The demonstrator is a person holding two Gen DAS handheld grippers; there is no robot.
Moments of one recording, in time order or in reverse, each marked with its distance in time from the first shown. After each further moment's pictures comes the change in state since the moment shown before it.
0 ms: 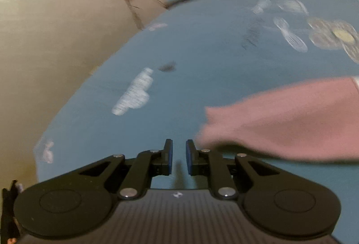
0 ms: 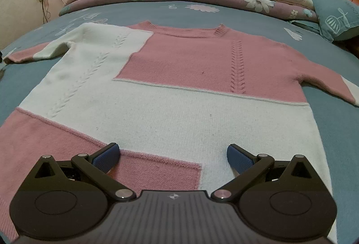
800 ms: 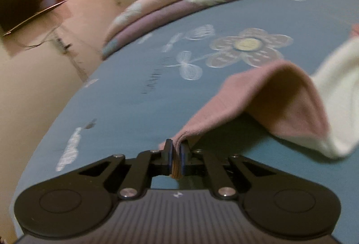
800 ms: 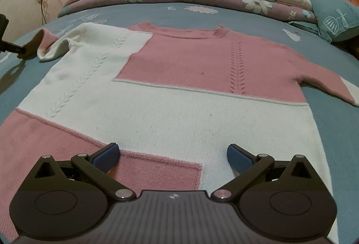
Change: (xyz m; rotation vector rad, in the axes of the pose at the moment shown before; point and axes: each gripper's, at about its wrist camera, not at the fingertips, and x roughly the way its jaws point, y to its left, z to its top) left arm -0.033 -0.104 -0.003 0.240 -0.187 -0.186; right arm -0.001 0.005 -0.002 0.004 -0.009 -0.011
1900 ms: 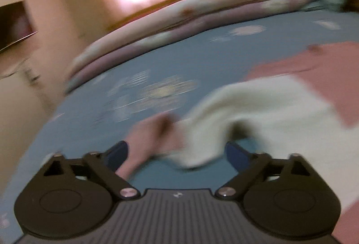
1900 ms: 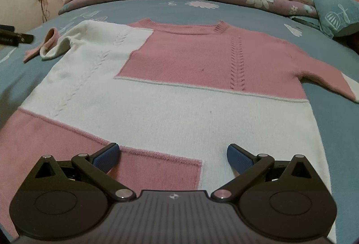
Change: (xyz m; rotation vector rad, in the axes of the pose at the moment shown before) left arm -0.124 -0.045 0.006 0.054 -0.136 -0.168; right arm -0.004 -0.004 0.002 -0.007 0.030 0.018
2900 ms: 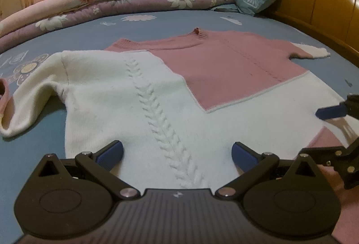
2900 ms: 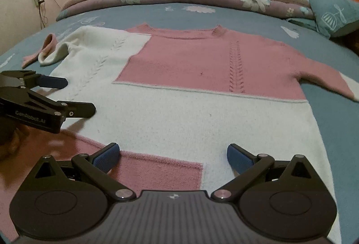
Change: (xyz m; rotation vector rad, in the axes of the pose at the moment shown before) left arm -0.027 -0.162 -0.028 -0.031 -0.013 -0.628; right arm -0.004 -0.002 0.002 0.037 -0.022 0.003
